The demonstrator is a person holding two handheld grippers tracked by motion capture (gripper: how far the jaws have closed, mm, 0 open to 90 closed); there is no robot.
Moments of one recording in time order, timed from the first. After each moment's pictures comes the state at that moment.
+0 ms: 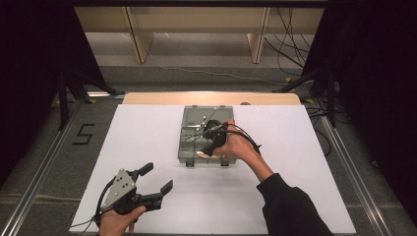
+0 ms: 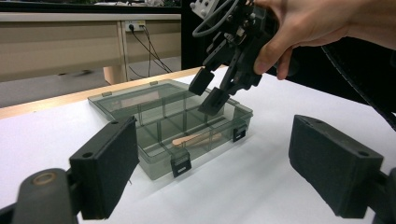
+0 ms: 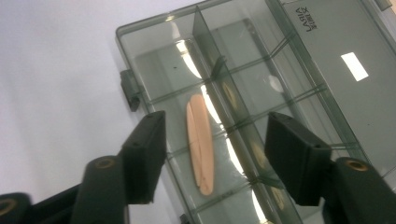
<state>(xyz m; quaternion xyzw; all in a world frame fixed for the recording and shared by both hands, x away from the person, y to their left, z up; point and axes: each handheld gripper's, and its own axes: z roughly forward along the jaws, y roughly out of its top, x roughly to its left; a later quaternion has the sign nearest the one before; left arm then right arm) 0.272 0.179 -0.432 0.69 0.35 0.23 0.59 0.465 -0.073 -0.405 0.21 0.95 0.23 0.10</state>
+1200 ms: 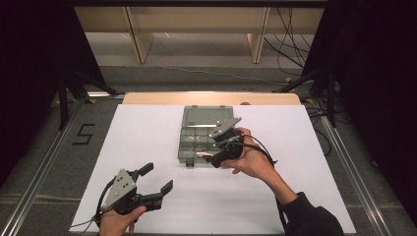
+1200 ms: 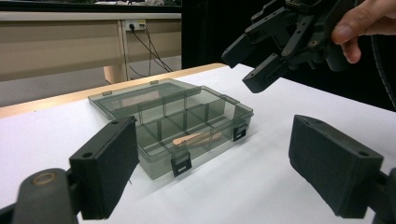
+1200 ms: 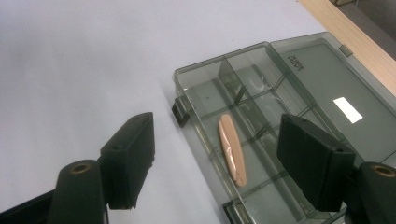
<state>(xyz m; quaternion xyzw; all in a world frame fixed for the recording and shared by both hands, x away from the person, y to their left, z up) 0.274 0.180 -0.432 0.69 0.34 0.24 0.59 0.405 -0.106 -0.375 0.21 0.91 0.34 0.13</state>
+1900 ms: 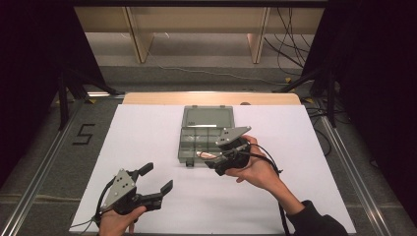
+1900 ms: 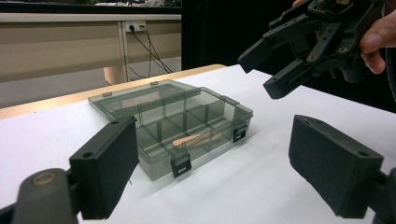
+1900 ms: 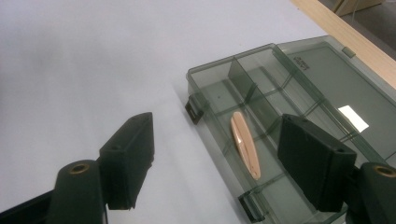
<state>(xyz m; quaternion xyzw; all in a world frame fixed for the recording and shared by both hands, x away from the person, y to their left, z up) 0.274 0.180 -0.432 0.69 0.33 0.24 0.60 0.385 -0.119 -0.381 0.21 0.89 0.38 0.14</state>
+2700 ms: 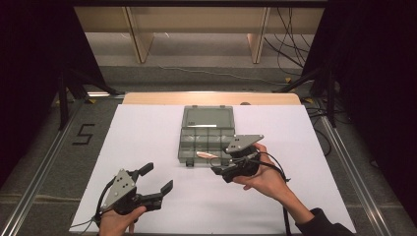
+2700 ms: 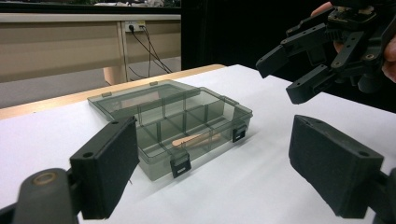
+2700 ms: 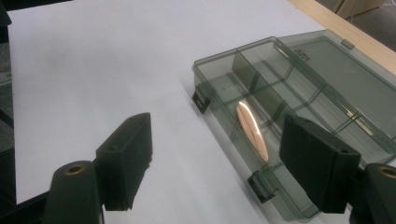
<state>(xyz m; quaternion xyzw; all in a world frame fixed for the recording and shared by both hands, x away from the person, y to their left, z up) 0.274 0.179 -0.432 0.69 0.33 0.24 0.60 0.368 -0.142 -0.390 0.22 0.88 0.40 0.12</state>
